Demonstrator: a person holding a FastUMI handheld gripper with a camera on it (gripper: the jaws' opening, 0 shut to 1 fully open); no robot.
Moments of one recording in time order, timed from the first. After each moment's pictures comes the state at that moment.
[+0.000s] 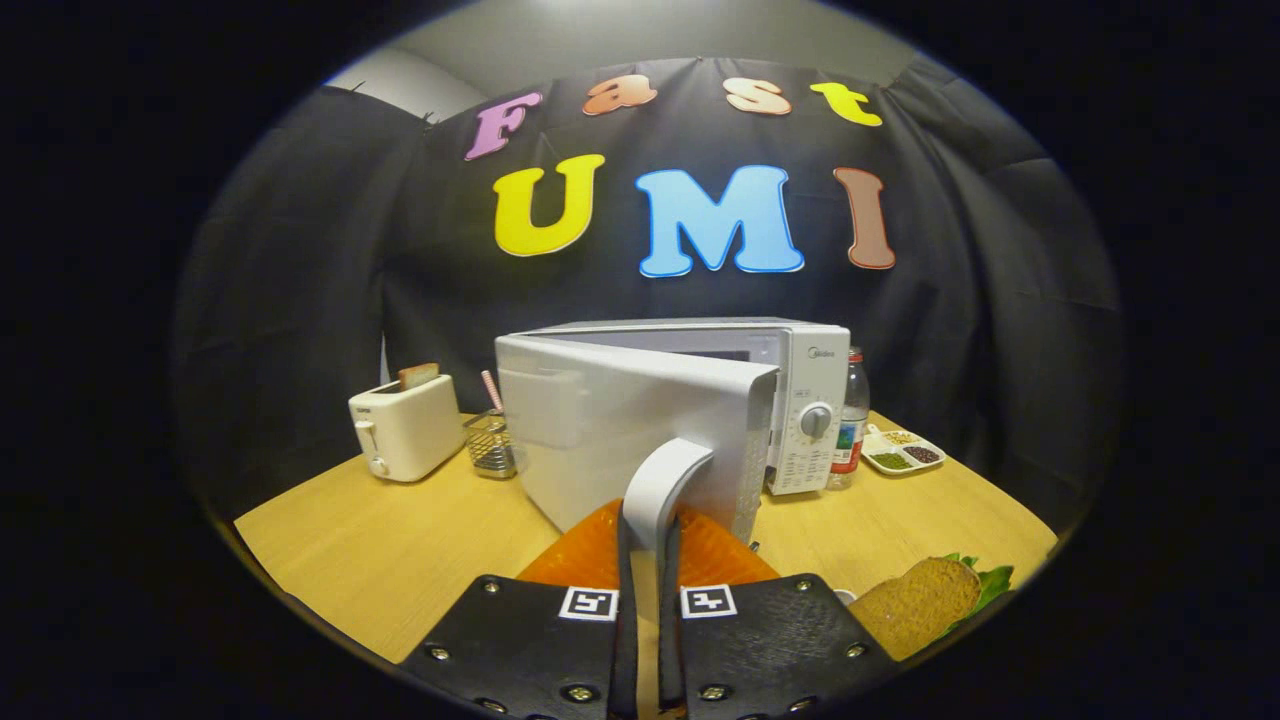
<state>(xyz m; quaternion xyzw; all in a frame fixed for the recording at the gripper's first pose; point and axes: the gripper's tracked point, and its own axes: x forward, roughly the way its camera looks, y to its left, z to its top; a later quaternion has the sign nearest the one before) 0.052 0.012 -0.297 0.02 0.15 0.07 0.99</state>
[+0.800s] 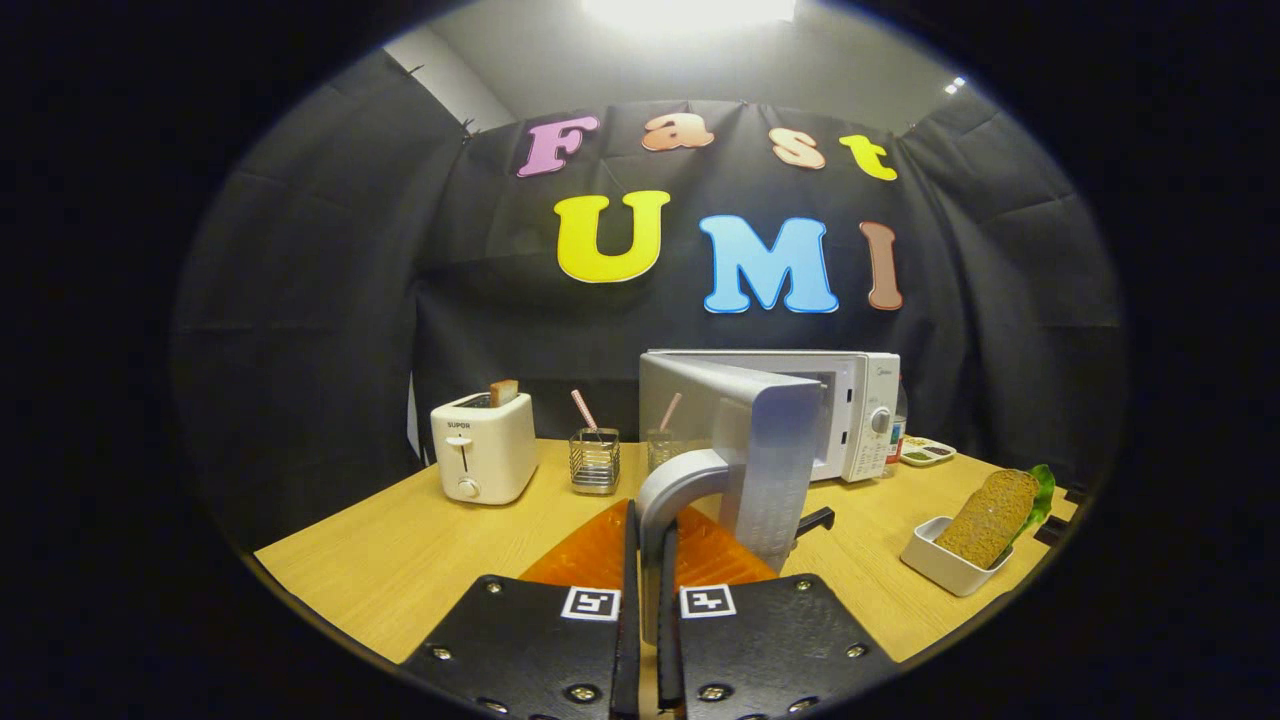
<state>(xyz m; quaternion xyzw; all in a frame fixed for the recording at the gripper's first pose) -0.003 0.200 -0.288 0.01 0.08 0.00 1.00</state>
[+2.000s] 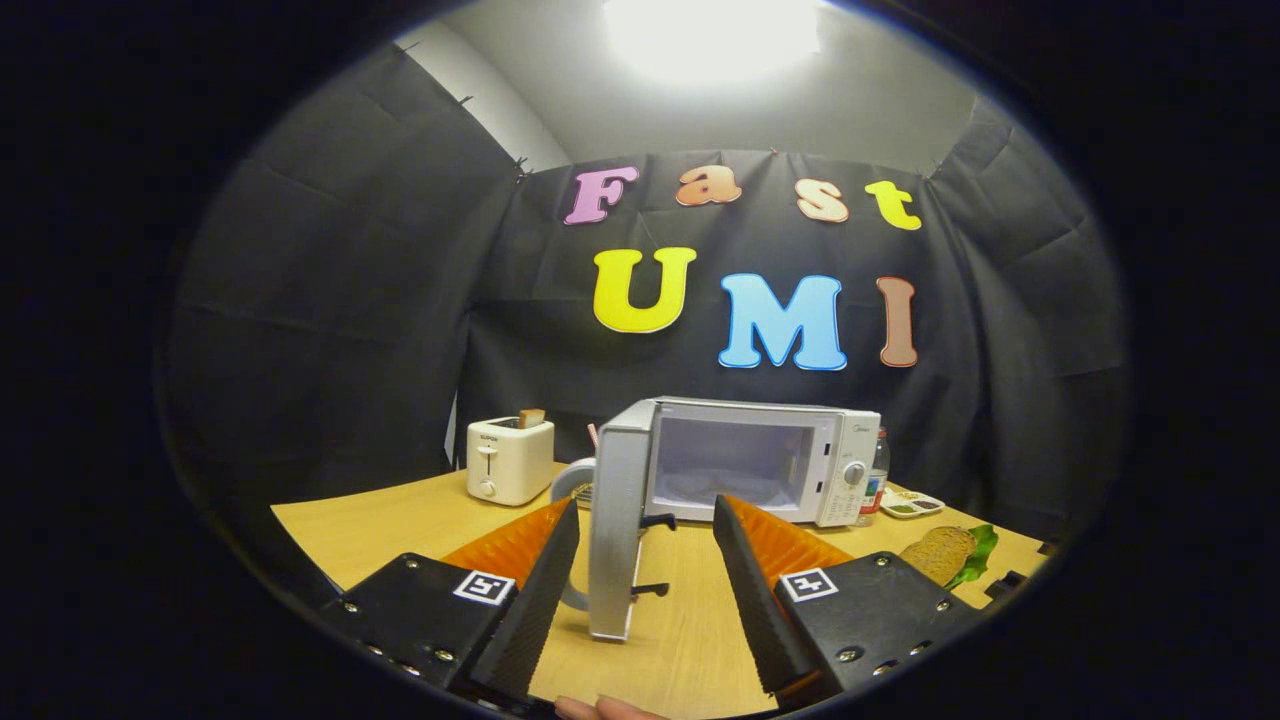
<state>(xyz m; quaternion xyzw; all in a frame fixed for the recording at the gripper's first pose) -0.074 0.094 -0.256 -0.04 0.02 0.09 1.00</state>
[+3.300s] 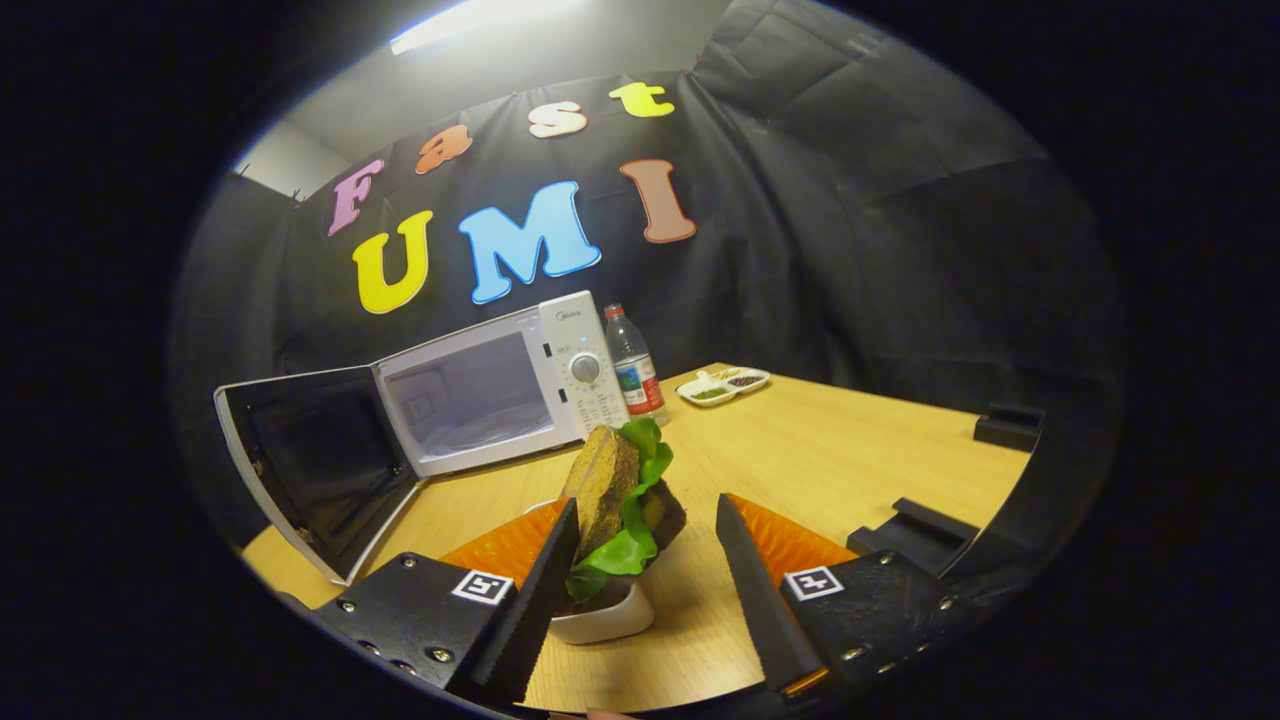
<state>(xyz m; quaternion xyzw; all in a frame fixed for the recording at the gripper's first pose) -0.047 -0.190 -0.386 0.19 0.13 -0.07 0.97</state>
